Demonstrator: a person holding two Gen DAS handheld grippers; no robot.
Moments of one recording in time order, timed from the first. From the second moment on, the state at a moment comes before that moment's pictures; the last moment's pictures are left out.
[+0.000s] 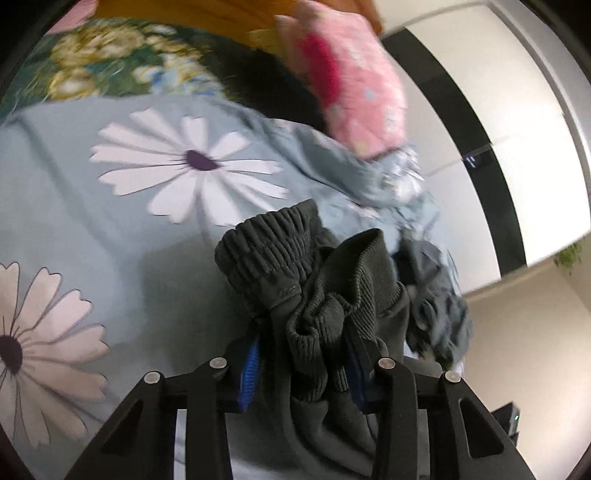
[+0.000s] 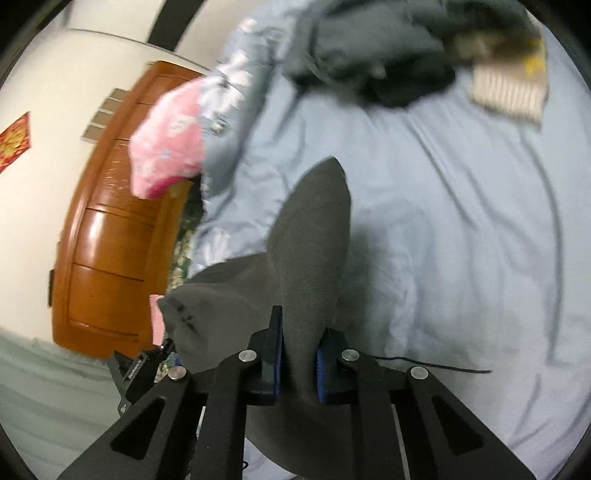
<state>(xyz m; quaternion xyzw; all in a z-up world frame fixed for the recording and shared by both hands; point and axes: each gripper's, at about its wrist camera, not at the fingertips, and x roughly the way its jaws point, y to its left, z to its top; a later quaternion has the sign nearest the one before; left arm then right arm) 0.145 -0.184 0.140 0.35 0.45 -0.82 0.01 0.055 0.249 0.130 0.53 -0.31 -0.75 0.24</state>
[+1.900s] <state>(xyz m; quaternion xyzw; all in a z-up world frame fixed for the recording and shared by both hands) 0.159 0.461 0.276 0.46 0.11 -0.79 -0.40 0.270 0.935 0.259 0.42 -0.28 -0.85 -0.16</state>
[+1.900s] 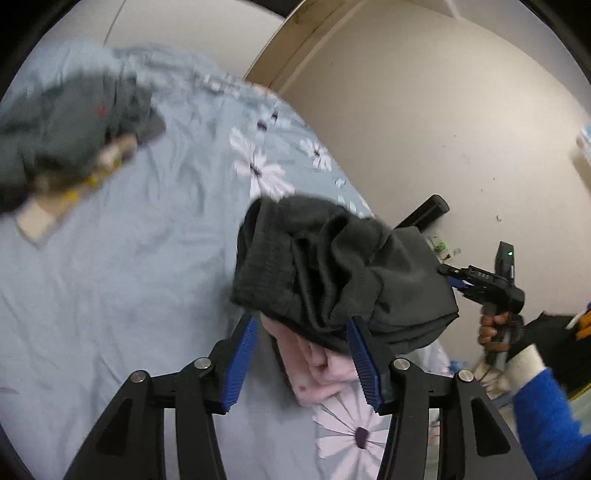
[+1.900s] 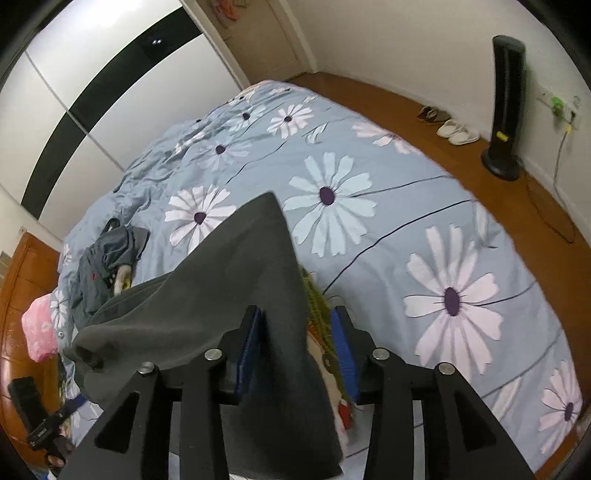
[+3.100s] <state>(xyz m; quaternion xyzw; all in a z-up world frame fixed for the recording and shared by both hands) 0.139 0.602 0.231 0.45 -0.08 -0.78 -0.43 0.290 0.875 0.217 0.44 -0.20 -0.87 -0.13</state>
